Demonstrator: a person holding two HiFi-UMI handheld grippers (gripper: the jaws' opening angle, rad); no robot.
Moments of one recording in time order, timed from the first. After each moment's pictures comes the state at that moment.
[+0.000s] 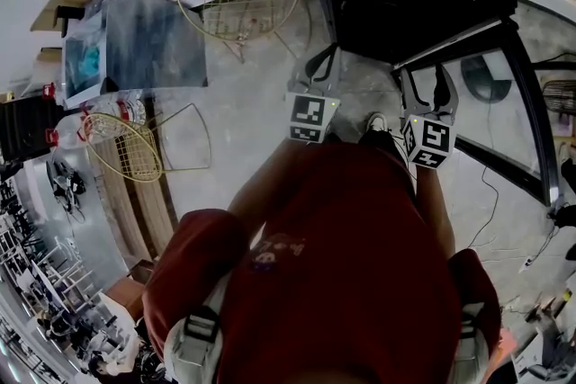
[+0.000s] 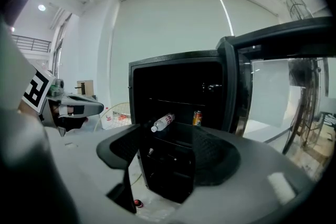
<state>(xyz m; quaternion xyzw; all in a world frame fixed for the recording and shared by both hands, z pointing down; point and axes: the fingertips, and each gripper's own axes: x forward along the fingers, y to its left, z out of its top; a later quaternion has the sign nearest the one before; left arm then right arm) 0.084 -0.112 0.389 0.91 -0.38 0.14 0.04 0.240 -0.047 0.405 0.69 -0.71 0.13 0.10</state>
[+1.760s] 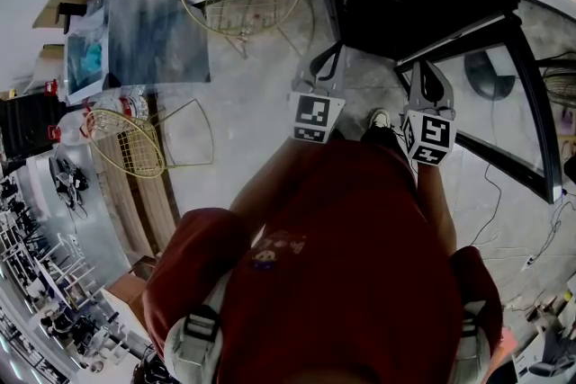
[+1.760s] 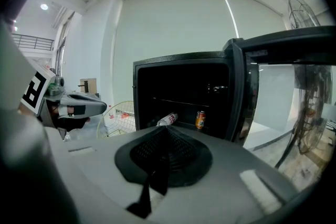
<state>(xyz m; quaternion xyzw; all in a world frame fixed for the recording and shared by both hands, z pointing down) 0.088 -0.101 0.378 0.91 -0.38 0.15 0.03 0.229 -0.048 0.396 0.67 -0.72 0.13 0.11</state>
